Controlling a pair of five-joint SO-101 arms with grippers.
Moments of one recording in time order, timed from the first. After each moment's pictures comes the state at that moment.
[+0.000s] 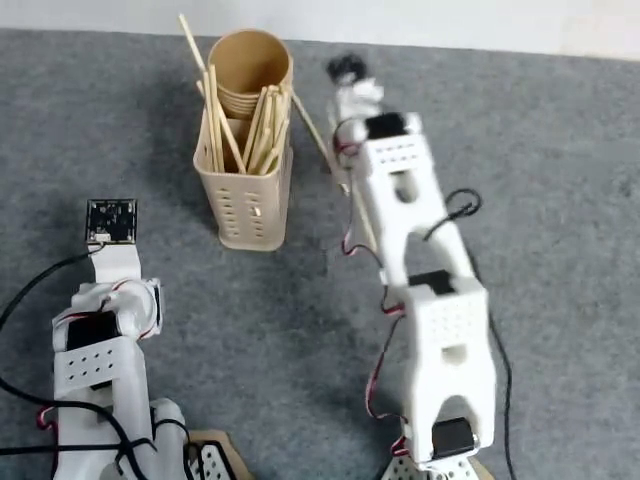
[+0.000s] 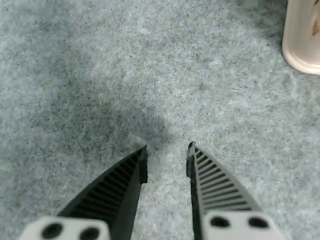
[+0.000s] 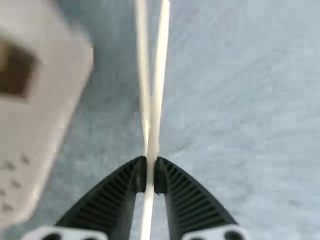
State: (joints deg) left arm -24.0 -51.6 73.3 45.1 -8.0; right arm -19.0 37.5 -40.2 70.1 9.3
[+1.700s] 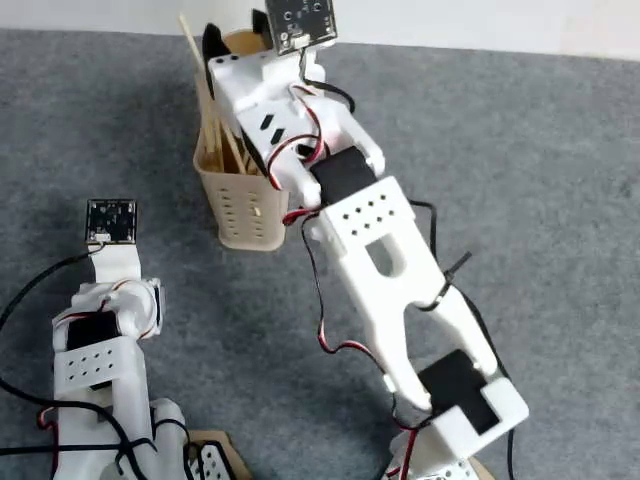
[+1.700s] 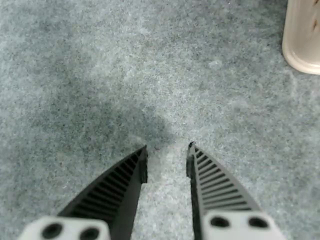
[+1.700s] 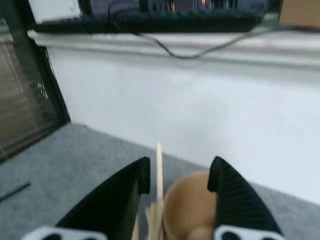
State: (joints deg) left arm -24.0 -51.6 73.3 45.1 -8.0; right arm -38.4 1.6 -16.4 29.1 -4.3
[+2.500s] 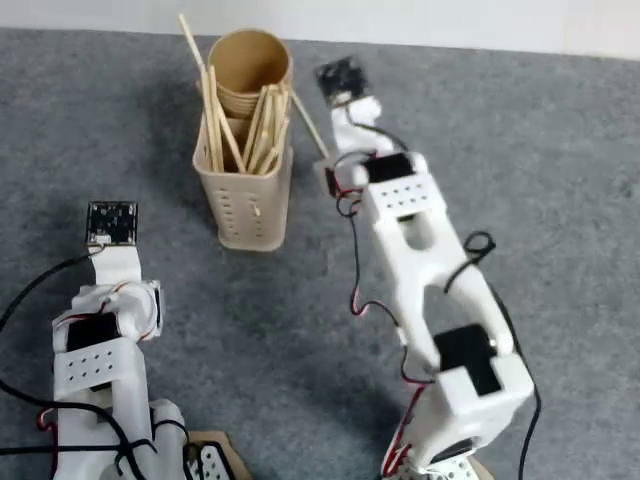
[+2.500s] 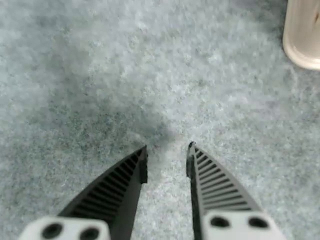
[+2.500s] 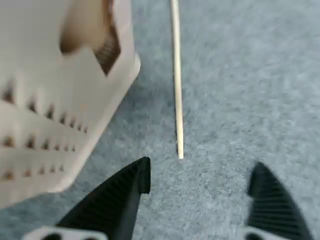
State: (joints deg) left arm -24.0 -51.6 74.0 45.1 -8.0; right arm -24.0 11.0 2.6 48.0 12.3
